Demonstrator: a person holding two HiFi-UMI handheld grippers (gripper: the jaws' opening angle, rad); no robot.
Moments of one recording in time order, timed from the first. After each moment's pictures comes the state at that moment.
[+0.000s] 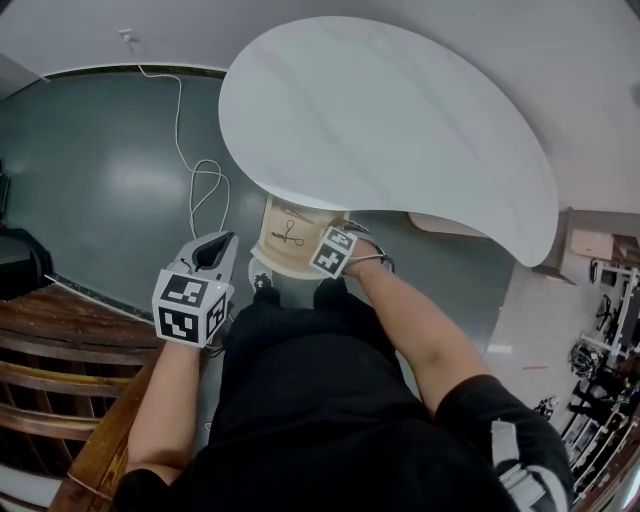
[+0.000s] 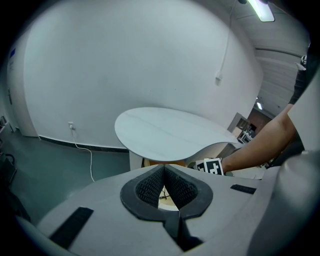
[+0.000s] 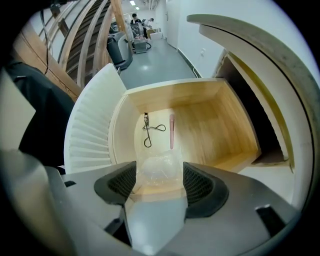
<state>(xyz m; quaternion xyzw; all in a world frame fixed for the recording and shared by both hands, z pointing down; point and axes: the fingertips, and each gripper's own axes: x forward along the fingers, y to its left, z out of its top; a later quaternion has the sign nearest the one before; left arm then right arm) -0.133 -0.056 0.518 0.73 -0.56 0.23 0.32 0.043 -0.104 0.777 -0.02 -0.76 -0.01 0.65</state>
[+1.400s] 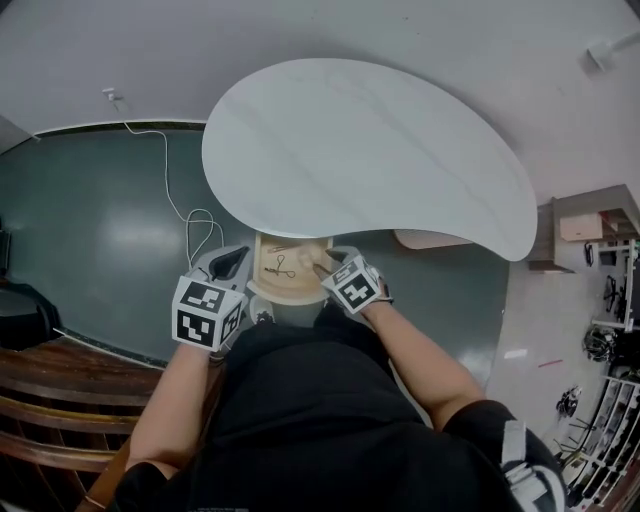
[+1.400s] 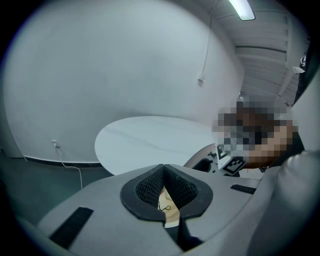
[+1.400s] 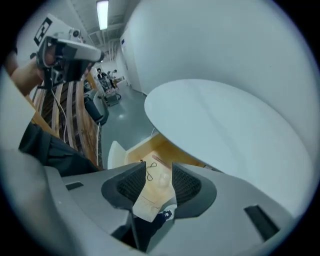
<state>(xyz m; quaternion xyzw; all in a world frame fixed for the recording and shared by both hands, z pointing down) -0.090 -0.095 0.483 0.79 -0.51 0.23 0.26 0.050 -0.120 0.635 0.17 -0.86 0.13 0.47</state>
